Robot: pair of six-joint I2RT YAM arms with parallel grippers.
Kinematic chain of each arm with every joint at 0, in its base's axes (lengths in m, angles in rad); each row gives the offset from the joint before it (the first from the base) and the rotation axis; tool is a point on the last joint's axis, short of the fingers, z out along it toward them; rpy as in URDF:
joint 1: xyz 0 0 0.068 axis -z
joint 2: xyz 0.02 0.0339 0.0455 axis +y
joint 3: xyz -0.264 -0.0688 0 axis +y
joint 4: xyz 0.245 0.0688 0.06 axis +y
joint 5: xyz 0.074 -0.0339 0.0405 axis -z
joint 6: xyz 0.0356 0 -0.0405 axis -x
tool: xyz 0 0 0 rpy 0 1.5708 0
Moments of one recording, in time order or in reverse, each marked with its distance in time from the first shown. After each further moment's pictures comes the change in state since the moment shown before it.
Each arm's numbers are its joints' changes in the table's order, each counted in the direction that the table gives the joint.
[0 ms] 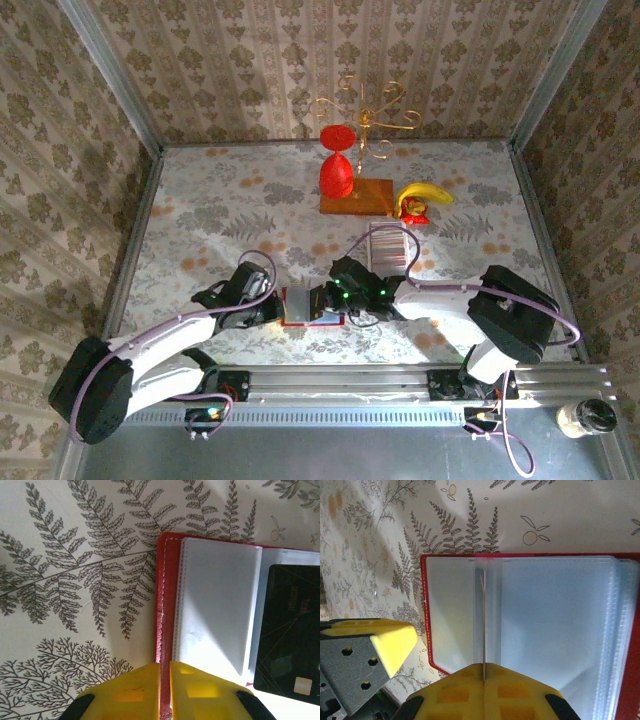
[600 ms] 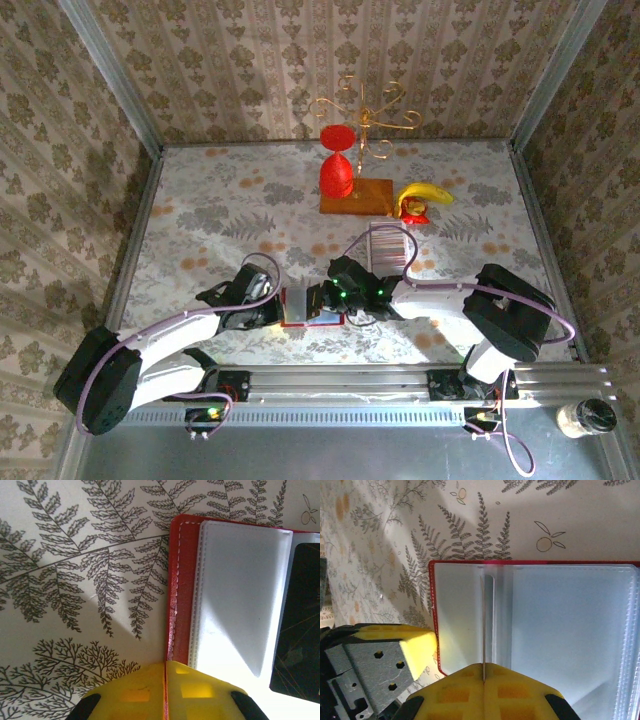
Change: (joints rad) left arm 0.000 0.055 0.017 -0.030 0.012 -0.019; right arm -0.002 0.024 -0.007 -0.030 0.000 -0.003
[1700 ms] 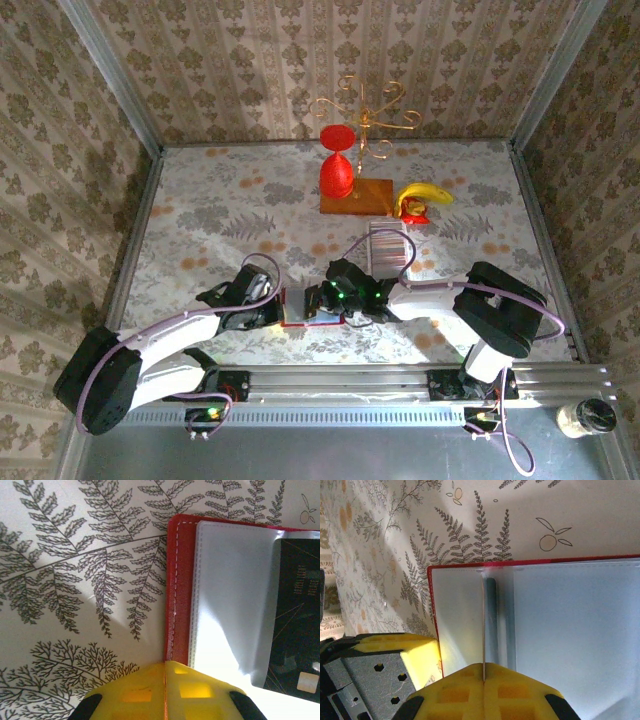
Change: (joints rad) left arm 0.008 -0.001 0.006 -0.013 -0.003 0.000; right arm -0.009 0.039 0.018 -0.090 0.001 -0.070
